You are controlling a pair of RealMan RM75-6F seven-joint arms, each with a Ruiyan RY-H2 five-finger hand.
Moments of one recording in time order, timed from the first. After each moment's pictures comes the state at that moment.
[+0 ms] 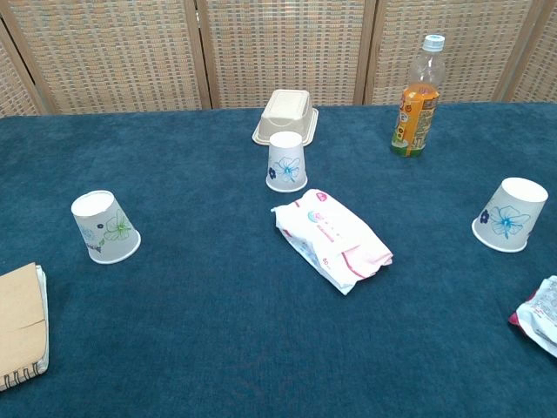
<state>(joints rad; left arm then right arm) -0.16 -1.14 -0.10 -1.71 1.32 1.40 0.19 0.16 -1.18 0.07 -1.52 -1.53 1.45 0.06</state>
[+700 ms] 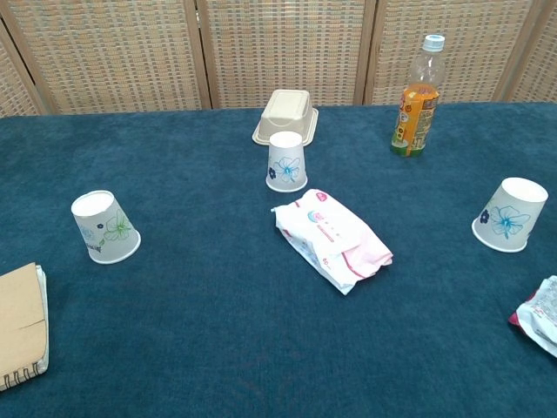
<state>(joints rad) -0.16 -1.13 -0.10 -1.71 1.32 1.41 0.18 0.16 -1.18 0.07 -1.53 -1.53 1.45 0.06</state>
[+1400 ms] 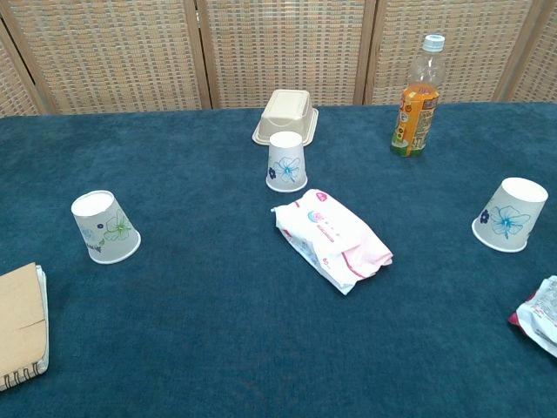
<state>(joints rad) -0.26 -1.16 -0.15 -1.71 1.30 1.29 0.22 0.16 -1.17 0.08 -1.52 -1.52 1.43 0.09</state>
